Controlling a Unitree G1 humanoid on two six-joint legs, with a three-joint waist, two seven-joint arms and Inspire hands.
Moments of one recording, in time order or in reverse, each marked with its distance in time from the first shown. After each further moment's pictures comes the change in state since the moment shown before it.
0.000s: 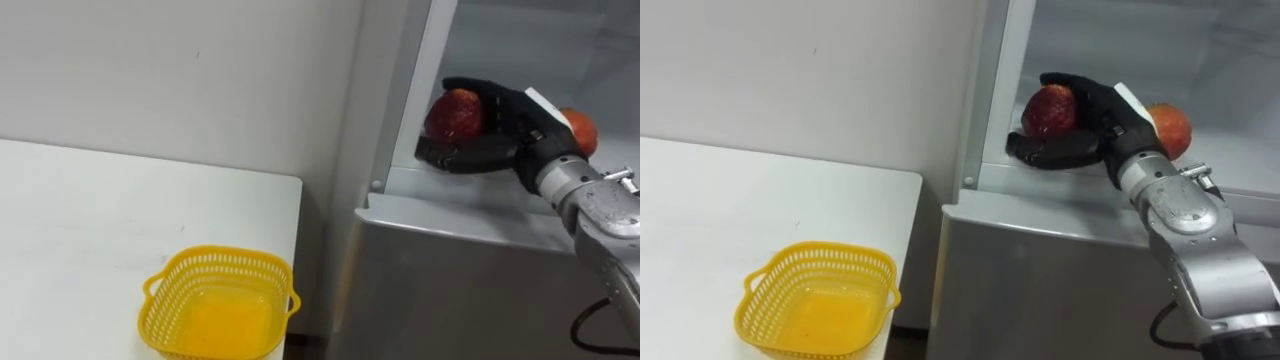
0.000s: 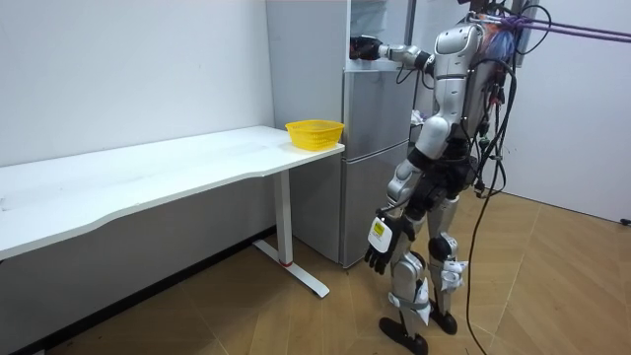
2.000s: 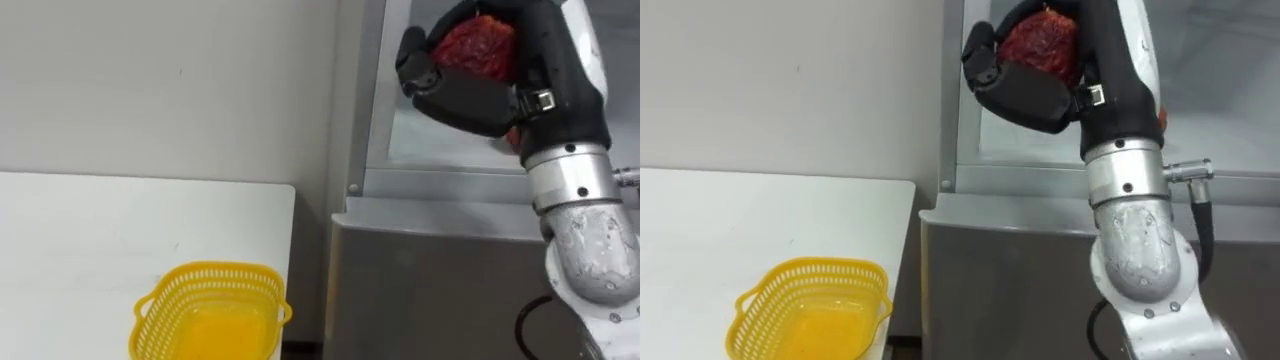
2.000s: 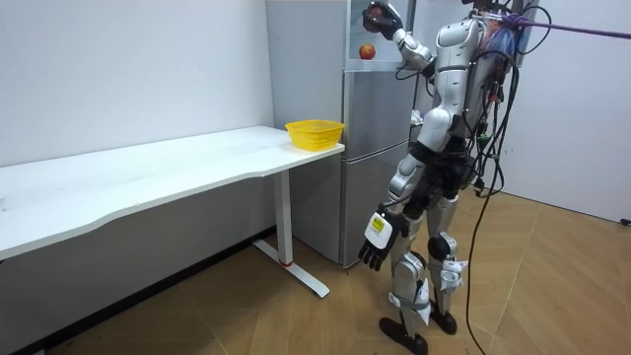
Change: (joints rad) left arm 0.059 -0.011 -0.042 0.036 -0.157 -0.133 0.093; right arm 0.222 0.164 0.044 -0.755 -0.339 -0.025 -0.417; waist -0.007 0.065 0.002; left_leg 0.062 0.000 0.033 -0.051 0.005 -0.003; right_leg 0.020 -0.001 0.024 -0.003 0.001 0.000
